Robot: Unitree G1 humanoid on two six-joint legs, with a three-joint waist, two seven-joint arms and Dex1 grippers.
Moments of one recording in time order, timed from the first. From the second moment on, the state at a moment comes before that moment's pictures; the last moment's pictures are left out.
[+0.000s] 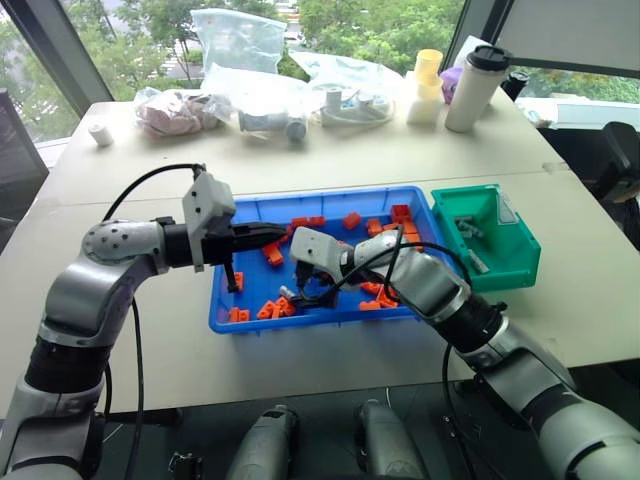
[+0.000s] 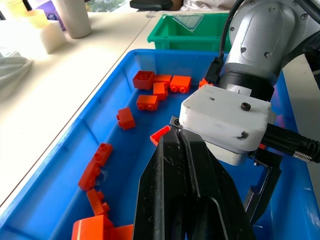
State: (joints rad) left arm -0.46 0.73 0.02 -0.28 -0.50 0.51 -1.00; right arm -0.82 -0.38 0.64 0.01 0.05 0.80 0.82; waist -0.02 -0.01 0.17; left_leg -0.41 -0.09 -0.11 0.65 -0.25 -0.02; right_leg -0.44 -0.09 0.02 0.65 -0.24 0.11
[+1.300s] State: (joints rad) left arm -0.44 0.74 0.02 -0.24 -0.50 0.47 -1.02; right arm -0.90 -0.30 0.62 0.22 -0.05 0.53 1.00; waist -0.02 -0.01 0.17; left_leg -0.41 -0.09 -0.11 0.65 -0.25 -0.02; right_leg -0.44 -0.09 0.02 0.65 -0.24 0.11
